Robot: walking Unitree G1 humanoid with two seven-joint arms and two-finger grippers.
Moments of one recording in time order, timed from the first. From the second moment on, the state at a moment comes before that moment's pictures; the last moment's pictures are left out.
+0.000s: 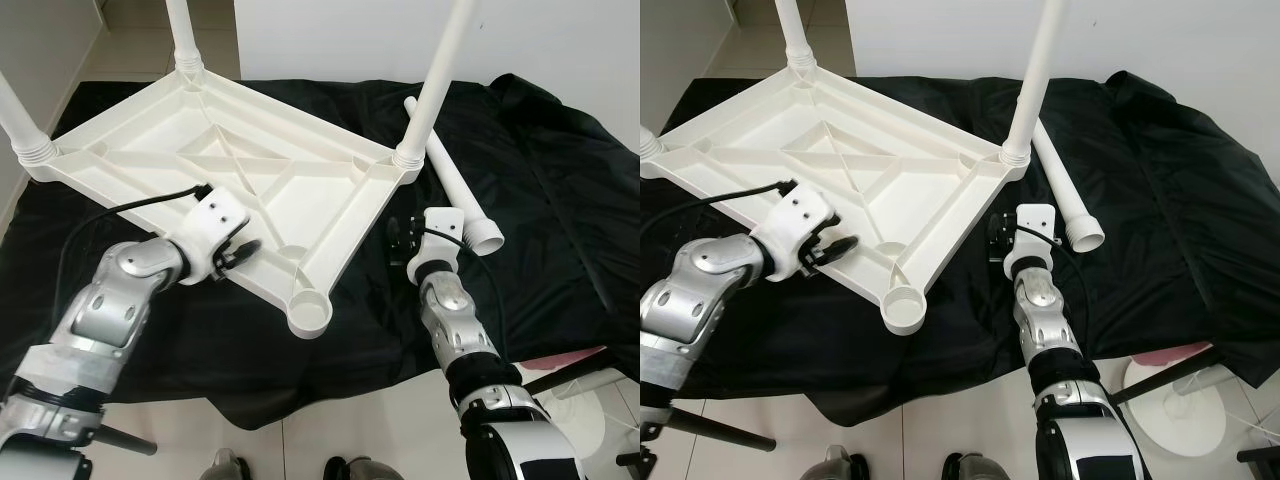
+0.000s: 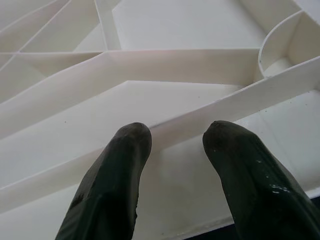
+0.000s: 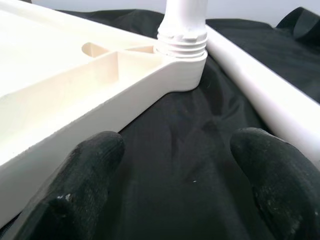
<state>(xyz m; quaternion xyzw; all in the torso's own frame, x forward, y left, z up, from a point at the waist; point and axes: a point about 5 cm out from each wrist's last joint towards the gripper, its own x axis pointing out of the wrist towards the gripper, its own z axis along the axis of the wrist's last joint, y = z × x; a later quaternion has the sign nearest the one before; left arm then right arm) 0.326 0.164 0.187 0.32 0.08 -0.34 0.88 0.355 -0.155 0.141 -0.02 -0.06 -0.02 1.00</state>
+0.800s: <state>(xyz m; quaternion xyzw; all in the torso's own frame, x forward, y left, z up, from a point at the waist) 0.364 0.175 0.217 0.37 0.04 -0.40 0.84 0.342 -0.176 0.144 -0.06 -0.05 -0.02 1.00</state>
